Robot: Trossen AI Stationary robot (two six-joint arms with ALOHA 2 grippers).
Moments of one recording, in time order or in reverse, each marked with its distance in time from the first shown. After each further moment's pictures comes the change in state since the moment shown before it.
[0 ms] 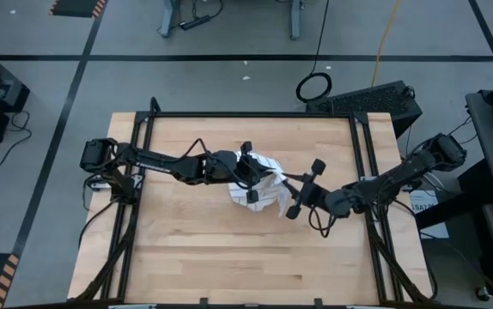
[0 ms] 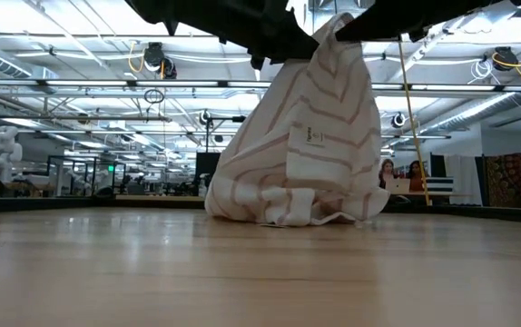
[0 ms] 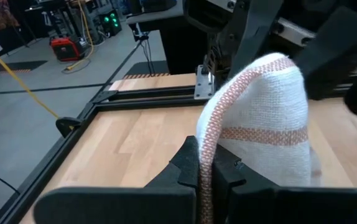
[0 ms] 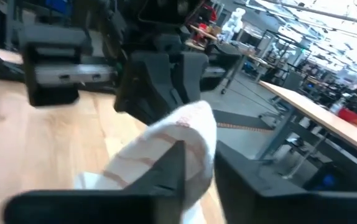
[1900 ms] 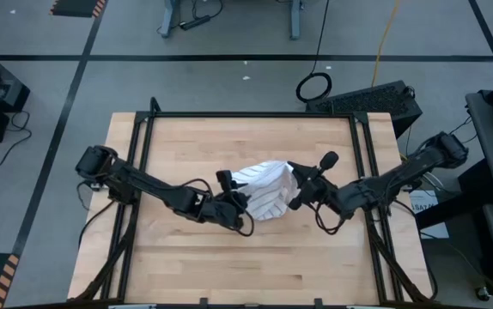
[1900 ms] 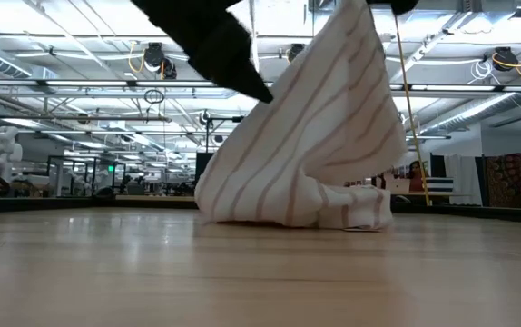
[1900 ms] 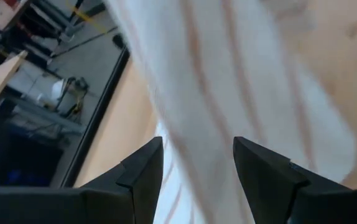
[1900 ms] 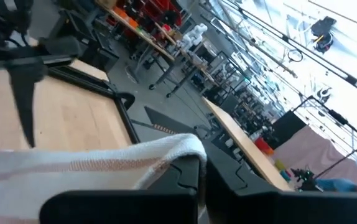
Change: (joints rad) left arm -0.308 -0.003 -0.013 -0.497 -0.621 -0.090; right arm 0.042 -0.047 0.129 0.005 0.186 -0.488
